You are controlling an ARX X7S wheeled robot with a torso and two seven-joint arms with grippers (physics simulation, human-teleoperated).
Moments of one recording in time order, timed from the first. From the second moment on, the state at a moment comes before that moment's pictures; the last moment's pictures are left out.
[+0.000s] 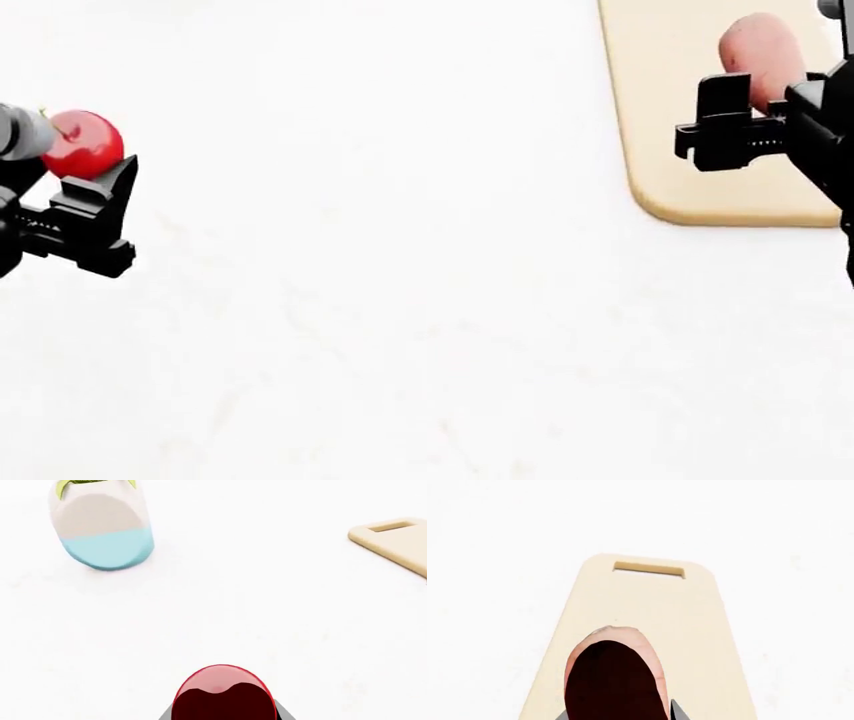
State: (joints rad) left arm -1.12 -0.82 0.78 0.10 -1.20 -0.59 -0.37; right arm 1.32 0.49 -0.30 0.62 0.34 0.82 -0.22
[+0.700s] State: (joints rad) left arm -1.10 -0.83 0.77 0.09 -1.21 -0.57 -0.37; right arm 1.32 0.49 -0.28 0.62 0.38 0.86 -0.23
